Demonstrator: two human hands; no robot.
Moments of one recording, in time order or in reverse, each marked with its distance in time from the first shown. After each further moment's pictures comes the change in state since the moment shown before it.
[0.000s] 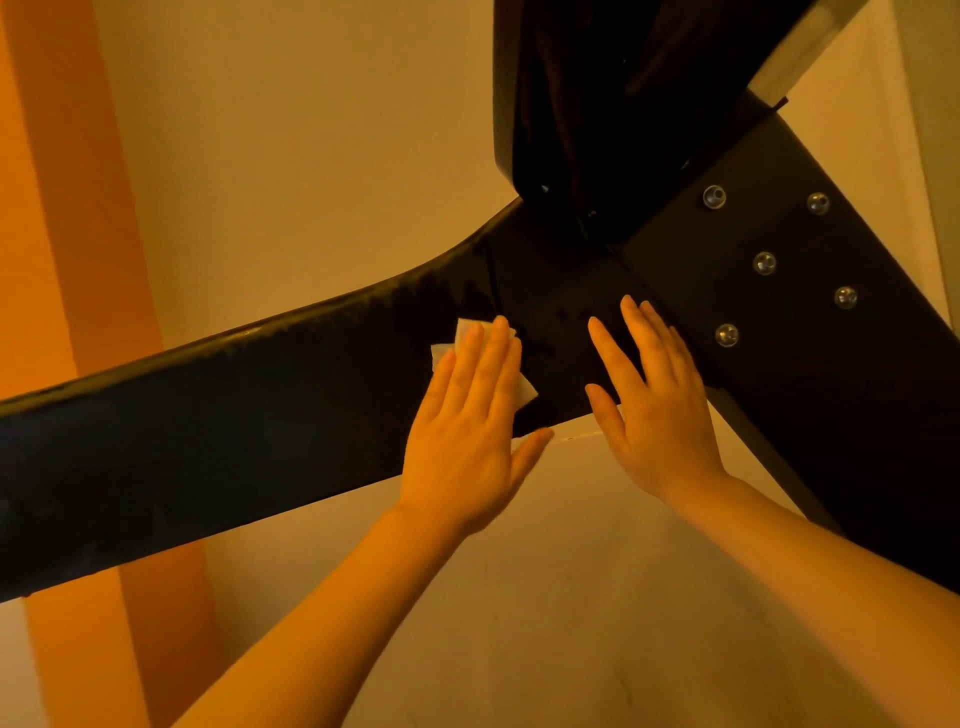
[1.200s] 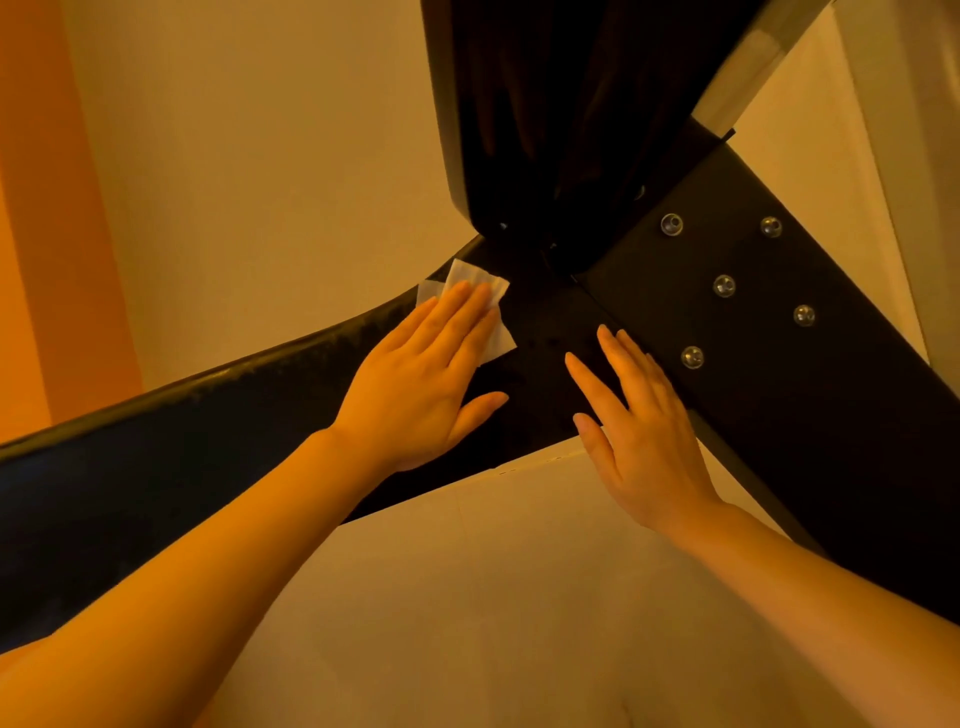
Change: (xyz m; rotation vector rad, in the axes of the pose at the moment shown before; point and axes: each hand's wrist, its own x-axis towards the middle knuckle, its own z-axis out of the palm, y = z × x) left_hand 0.066 -0.042 -0.042 0.203 -0.048 0.298; right_hand -0.004 0.005 -0.012 0.026 -0.058 0.022
